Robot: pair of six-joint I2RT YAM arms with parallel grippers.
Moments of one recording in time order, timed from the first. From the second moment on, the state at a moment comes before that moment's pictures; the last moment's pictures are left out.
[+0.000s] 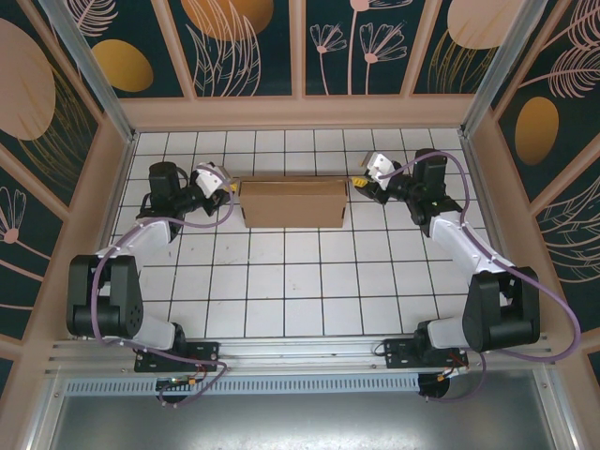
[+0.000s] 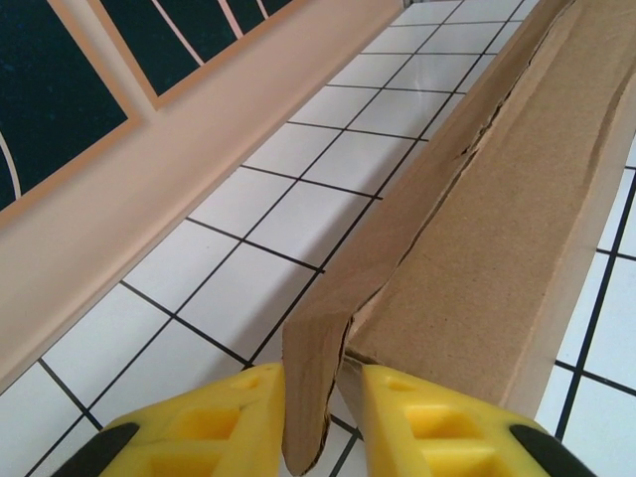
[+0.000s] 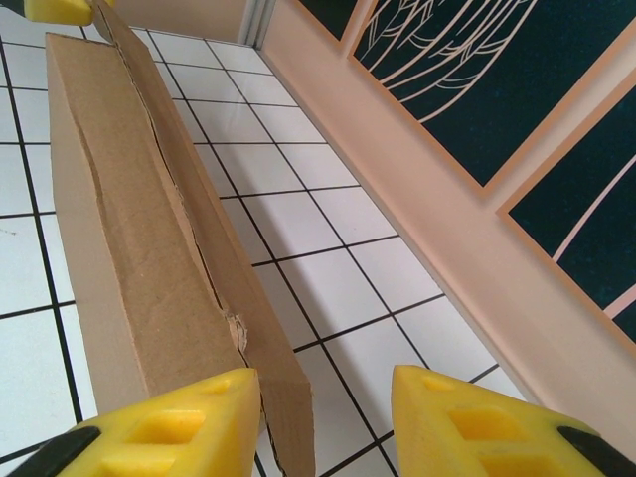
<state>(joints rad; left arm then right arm) -0.04 1.48 0.82 0.22 0.77 0.60 0.17 1.36 0.90 0.10 -0.72 -0.71</state>
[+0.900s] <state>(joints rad) -0.07 1.49 0.86 0.16 0.73 0.64 0.17 1.40 0.90 -0.01 -0.69 -0.82</state>
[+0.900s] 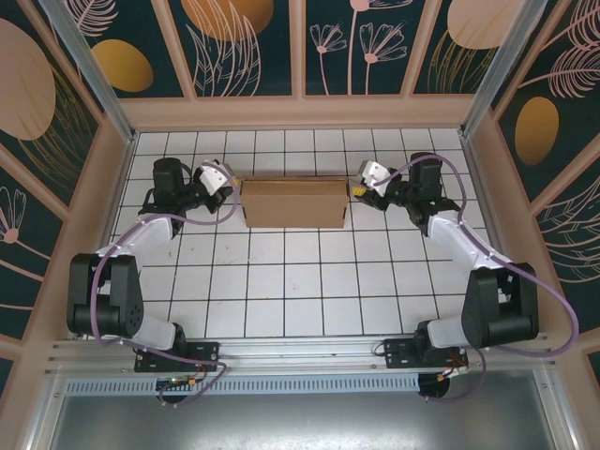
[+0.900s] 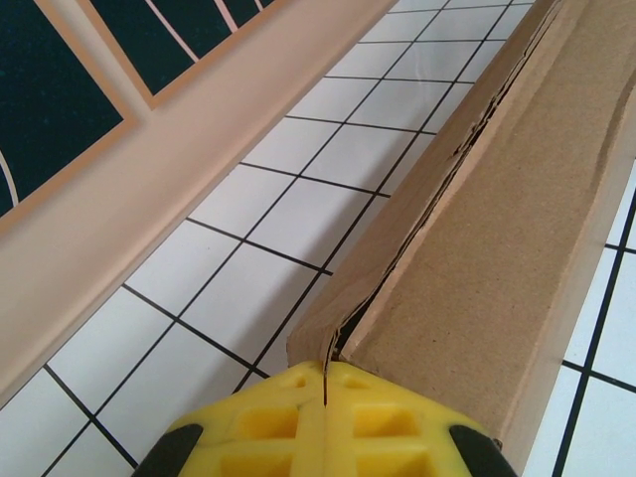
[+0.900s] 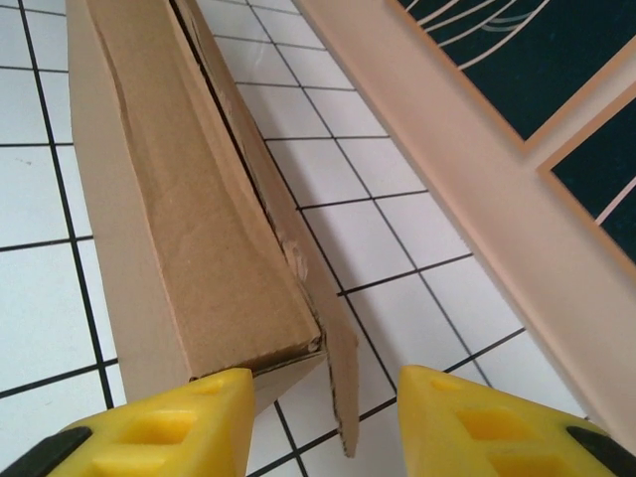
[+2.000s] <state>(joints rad) -0.07 1.49 0.88 0.11 0.71 0.65 0.21 1.48 0.95 -0.03 -0.62 -0.84</state>
